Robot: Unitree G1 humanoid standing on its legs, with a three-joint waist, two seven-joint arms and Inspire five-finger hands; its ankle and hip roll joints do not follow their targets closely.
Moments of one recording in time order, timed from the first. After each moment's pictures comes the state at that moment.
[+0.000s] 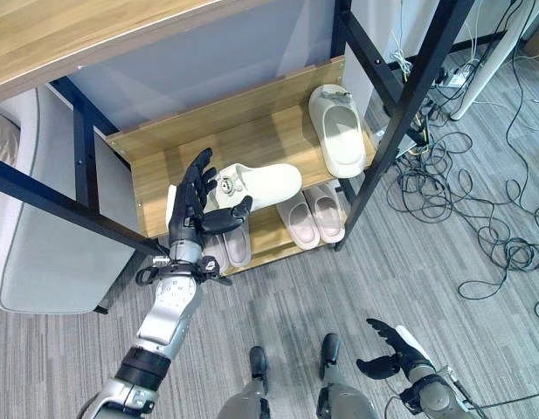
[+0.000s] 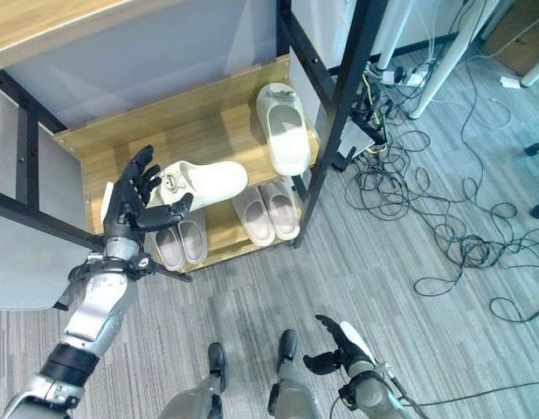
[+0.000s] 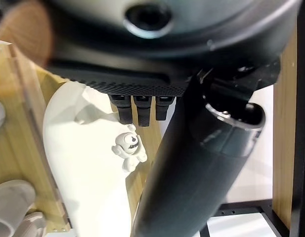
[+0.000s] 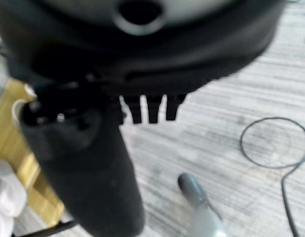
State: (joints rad) left arm -0.36 0.38 -0.24 0.15 -0.36 -0.19 0.32; right arm 0.07 -0.53 0.31 0.65 -0.14 -0.15 -0.11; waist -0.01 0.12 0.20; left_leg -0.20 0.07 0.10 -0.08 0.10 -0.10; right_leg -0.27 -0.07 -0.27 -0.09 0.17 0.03
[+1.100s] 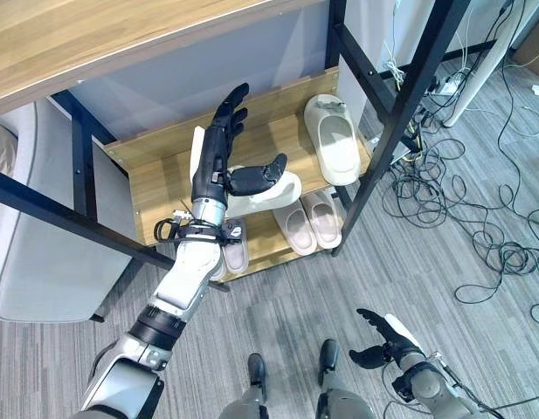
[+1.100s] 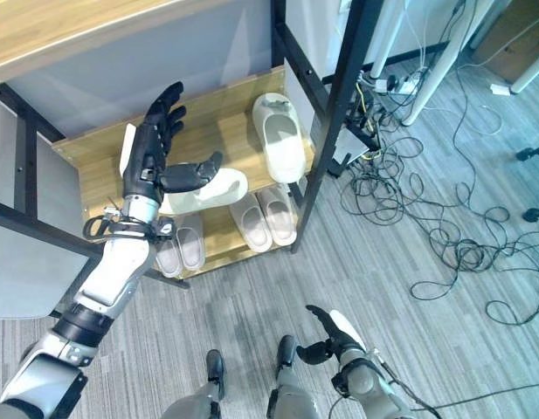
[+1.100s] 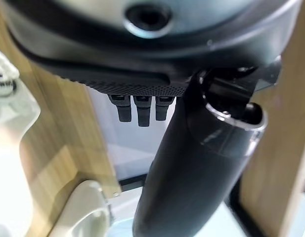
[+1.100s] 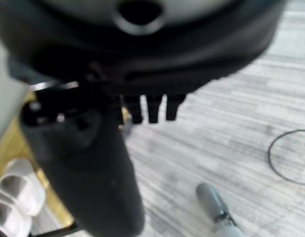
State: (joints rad) left arm -0.45 0.37 -0.30 0.00 -0.25 -0.17 0.36; right arm 0.00 -0.53 0.37 0.66 -0.14 -0.14 -0.12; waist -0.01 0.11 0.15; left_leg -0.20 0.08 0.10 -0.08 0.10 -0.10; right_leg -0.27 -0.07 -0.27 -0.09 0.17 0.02
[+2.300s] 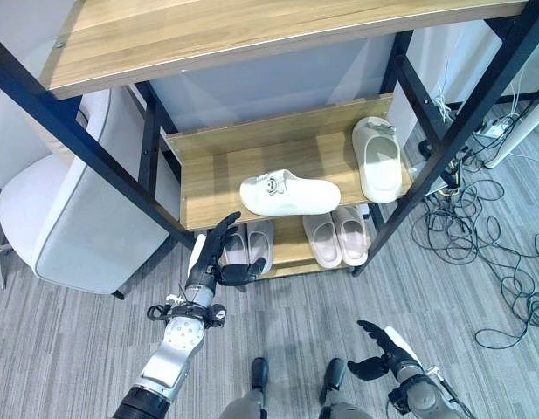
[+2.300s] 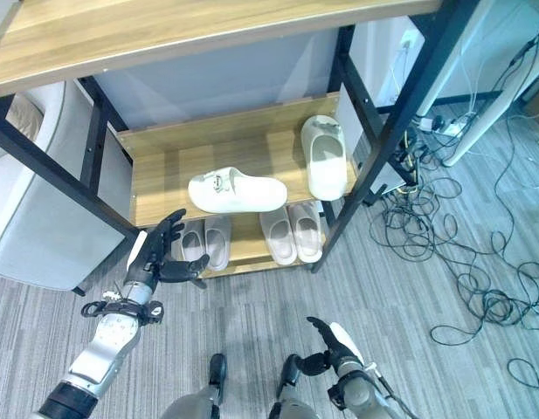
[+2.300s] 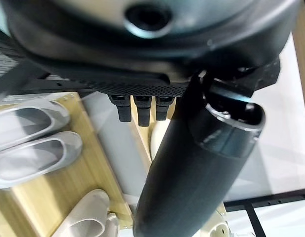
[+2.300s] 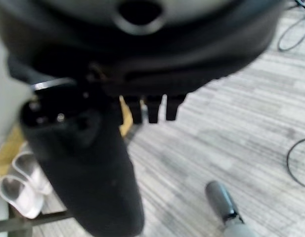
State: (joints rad) left arm -0.12 0.36 -0.30 0.15 -0.15 -0.14 0.23; right arm 0.04 -0.48 0.35 0.70 -0.14 -0.14 -0.14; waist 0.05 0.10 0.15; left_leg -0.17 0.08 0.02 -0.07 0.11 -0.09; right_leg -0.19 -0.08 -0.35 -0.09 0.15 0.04
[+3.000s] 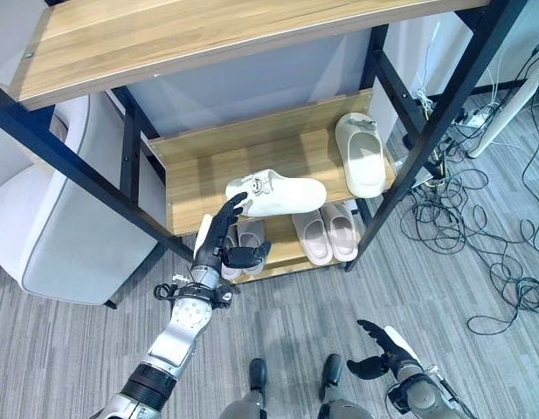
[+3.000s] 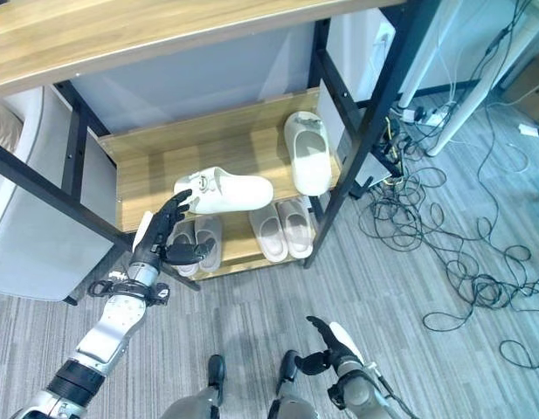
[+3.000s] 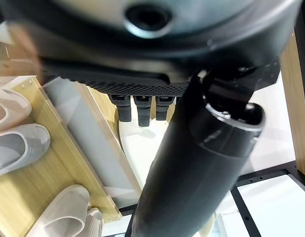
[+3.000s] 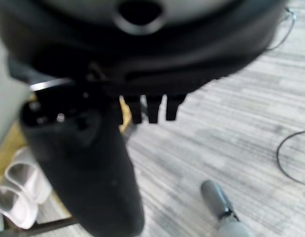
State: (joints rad) left arm -0.22 0.36 -0.32 0.16 -0.12 -0.12 0.26; right arm 0.03 -0.48 0.35 0.70 -0.14 -0.14 -0.14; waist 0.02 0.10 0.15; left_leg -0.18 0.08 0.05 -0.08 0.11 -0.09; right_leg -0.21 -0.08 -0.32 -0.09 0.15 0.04
